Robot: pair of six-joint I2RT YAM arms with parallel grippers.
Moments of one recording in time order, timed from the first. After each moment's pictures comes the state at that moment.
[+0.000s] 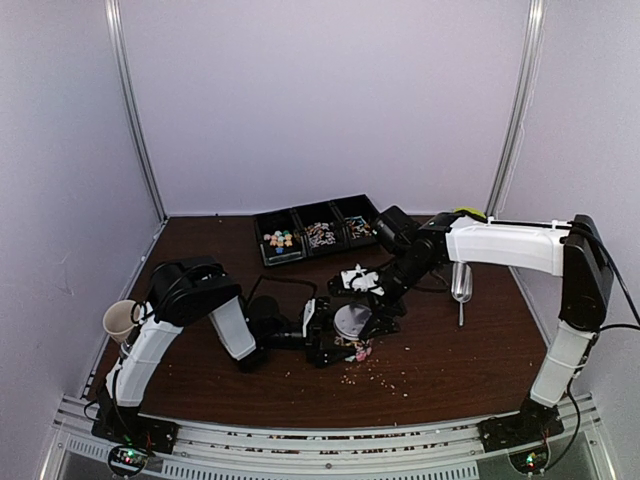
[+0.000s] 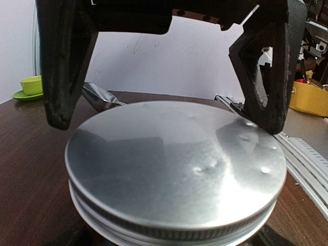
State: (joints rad) left arm -0.87 2.45 0.94 1.56 0.76 -0.13; right arm 0.75 1.78 1.37 -0.75 -0.48 -0.86
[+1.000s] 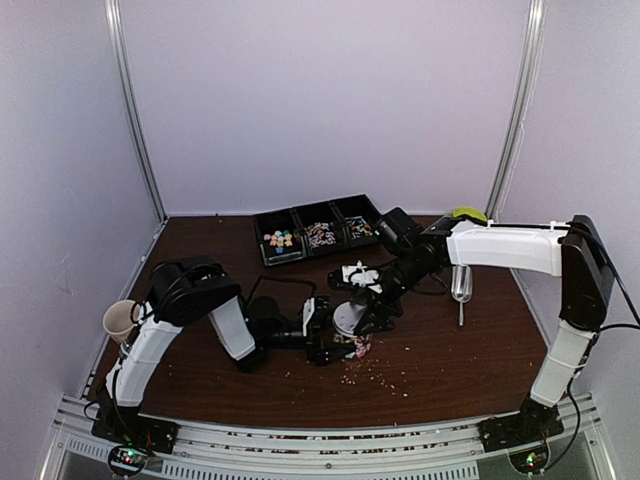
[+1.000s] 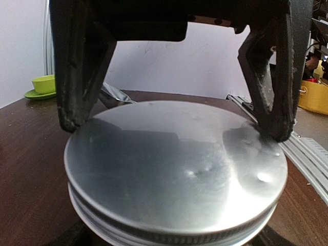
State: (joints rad) left arm -0.87 2.45 0.94 1.55 0.70 -0.11; right arm 0.74 1.78 1.33 -0.66 -0.50 -0.73
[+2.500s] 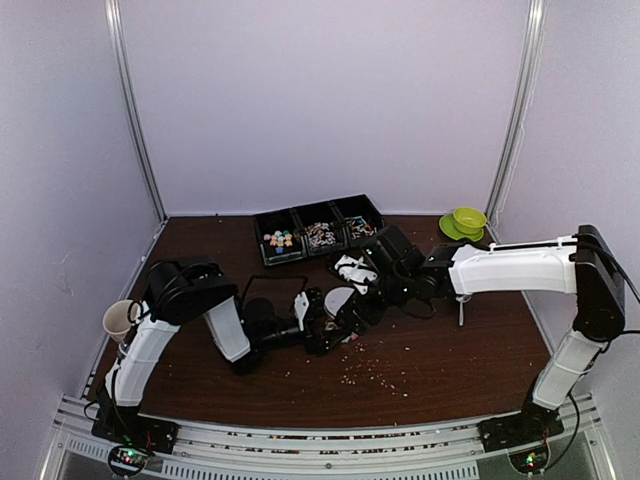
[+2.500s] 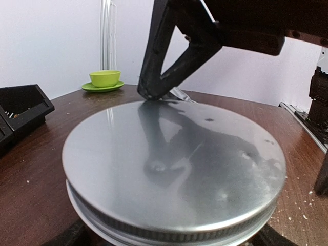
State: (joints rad) left arm -0.86 2.42 0.88 1.56 0.43 -0.06; right arm 0.88 1.69 1.15 -0.31 -0.04 -0.09
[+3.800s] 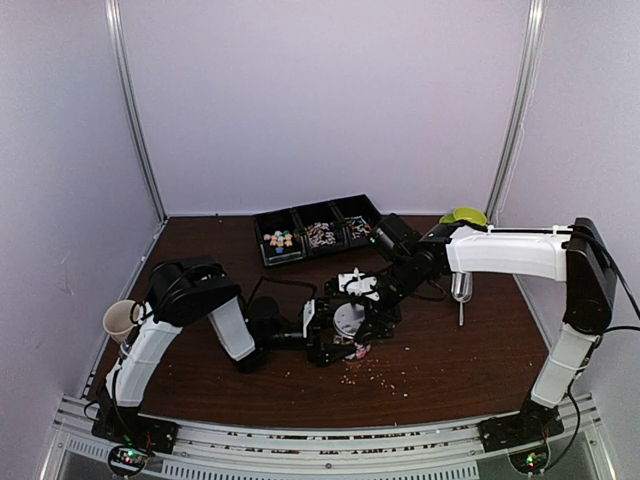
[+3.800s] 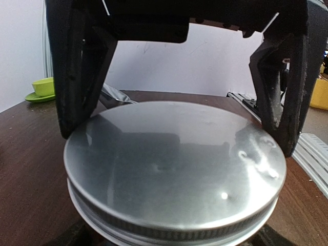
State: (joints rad) left arm -0.87 2.44 0.93 1.54 0.70 -0.07; right arm 0.78 1.75 1.29 -0.64 -0.38 -0.71
